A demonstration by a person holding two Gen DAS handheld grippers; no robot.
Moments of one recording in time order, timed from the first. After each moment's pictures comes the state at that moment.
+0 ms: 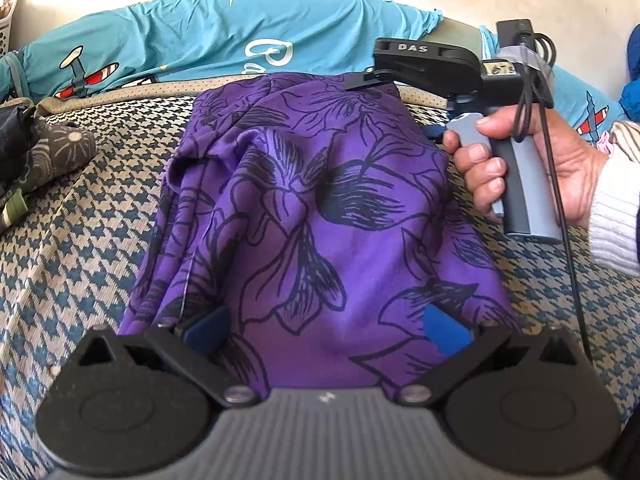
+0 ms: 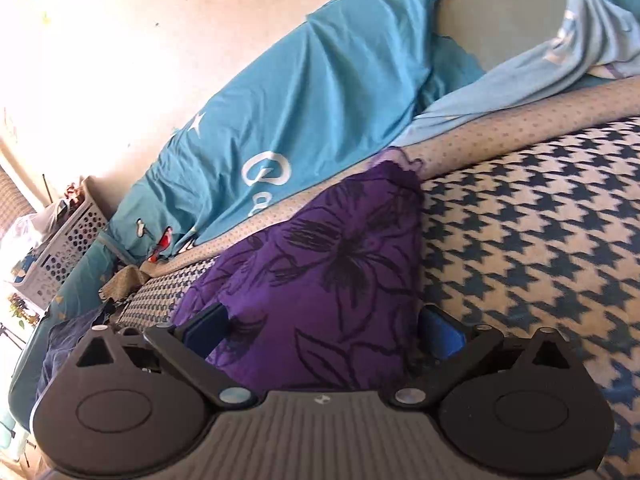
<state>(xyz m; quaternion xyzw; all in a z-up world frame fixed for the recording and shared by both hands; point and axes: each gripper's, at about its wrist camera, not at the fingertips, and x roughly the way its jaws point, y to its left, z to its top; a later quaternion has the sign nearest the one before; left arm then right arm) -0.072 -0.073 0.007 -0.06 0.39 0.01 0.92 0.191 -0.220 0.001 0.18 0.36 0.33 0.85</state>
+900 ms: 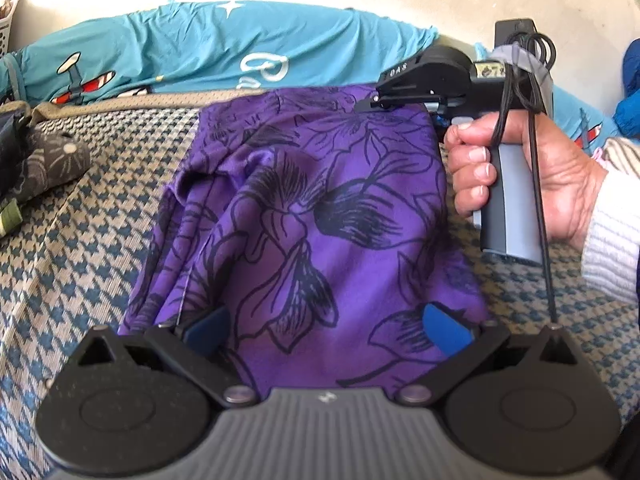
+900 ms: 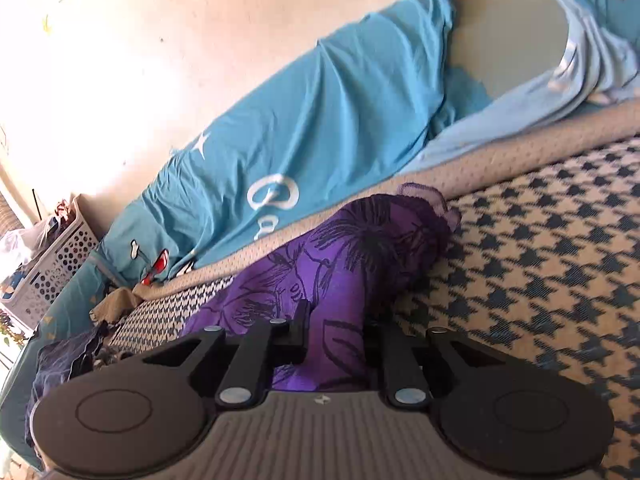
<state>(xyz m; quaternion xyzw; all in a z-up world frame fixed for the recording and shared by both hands) -0.070 -0.071 0.016 -0.08 0.37 0.00 0.93 0.174 -0.206 0.018 0.19 0.33 0.28 0.88</state>
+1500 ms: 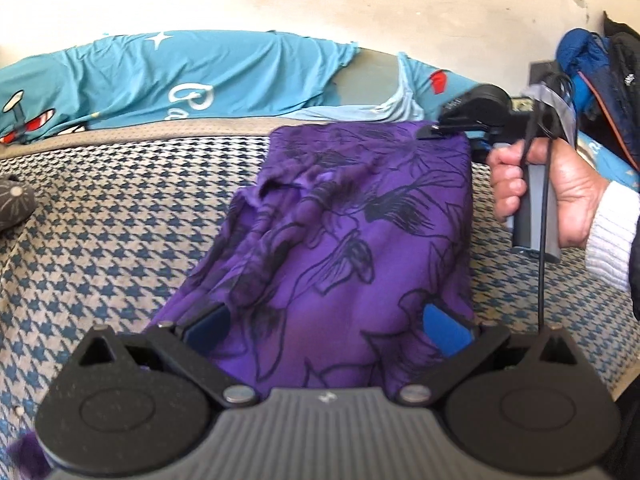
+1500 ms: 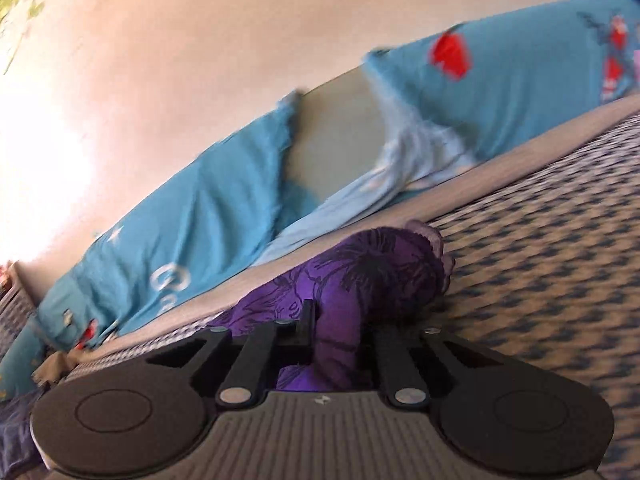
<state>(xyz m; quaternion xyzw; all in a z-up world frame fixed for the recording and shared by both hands) -0.085 -0.103 0.033 -0.06 0.34 -0.10 0.93 0.148 -0.329 0.042 0.21 0.28 0.12 0.93</state>
